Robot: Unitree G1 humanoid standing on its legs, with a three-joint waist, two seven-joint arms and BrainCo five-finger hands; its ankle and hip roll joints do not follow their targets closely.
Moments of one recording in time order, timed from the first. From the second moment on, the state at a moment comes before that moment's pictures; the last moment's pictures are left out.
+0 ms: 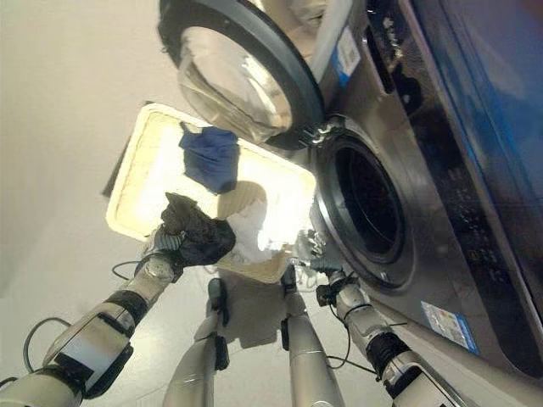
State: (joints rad) left arm -0.75 0.44 -0.45 1.10 -0.15 -0.09 0.52; right arm -0.53 -0.37 0.51 0.65 0.55 -0.26 -0.13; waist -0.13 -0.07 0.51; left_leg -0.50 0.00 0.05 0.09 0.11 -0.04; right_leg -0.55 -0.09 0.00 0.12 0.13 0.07
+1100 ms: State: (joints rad) left arm -0.54 0.49 -0.50 0.52 -0.90 -0.18 -0.47; right arm -0.70 -0.49 0.64 0.48 0.28 -0.06 0.07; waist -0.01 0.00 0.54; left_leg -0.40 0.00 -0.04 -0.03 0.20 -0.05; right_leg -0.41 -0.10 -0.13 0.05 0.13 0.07
